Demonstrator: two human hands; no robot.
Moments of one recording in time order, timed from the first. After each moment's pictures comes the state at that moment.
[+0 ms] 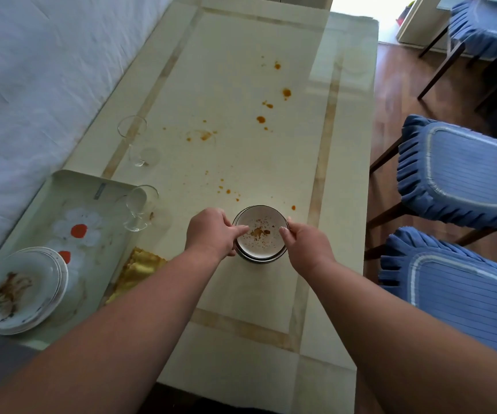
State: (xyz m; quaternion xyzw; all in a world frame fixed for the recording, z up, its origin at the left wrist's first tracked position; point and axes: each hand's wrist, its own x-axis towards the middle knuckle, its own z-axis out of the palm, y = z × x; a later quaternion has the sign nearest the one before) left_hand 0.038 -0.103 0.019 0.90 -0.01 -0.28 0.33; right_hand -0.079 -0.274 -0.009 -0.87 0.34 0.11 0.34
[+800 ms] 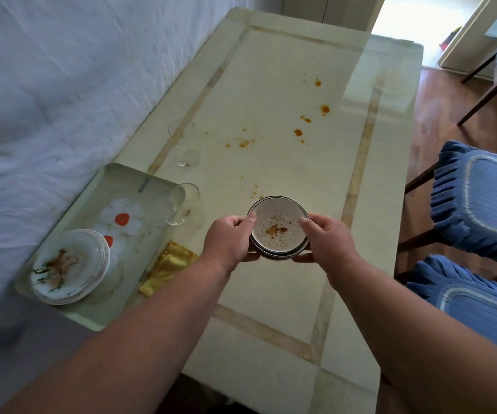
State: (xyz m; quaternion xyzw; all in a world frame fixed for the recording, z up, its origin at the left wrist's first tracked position) left_hand 0.019 -0.063 0.059 0.75 0.13 -0.29 0.58; right_hand -0.054 -0.249 0.033 -0.65 0.39 0.03 0.65
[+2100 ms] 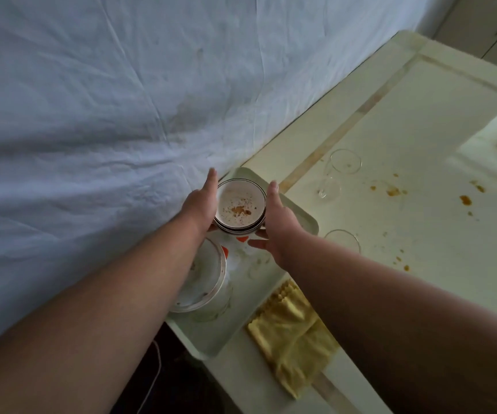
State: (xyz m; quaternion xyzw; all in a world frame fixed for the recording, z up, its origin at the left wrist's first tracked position) left_hand 0.249 0.259 -0.019 0.75 0.32 -0.18 0.54; right_hand 0.199 0.077 0.043 -0.62 0.32 0.26 0.67
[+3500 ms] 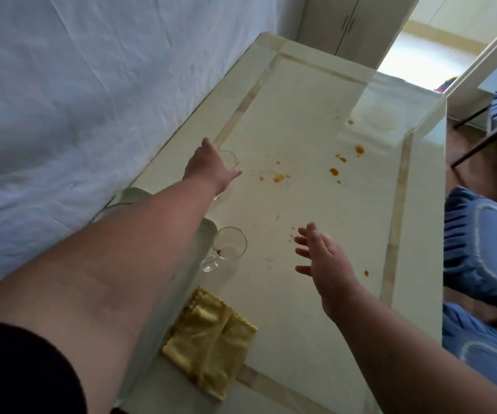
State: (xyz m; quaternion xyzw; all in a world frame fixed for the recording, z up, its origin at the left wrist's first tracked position) left_hand 0.318 -0.005 0.041 0.96 -0.05 -0.12 0.26; right_hand 0.058 -0.155 0.054 -0.68 0.38 0.00 0.63
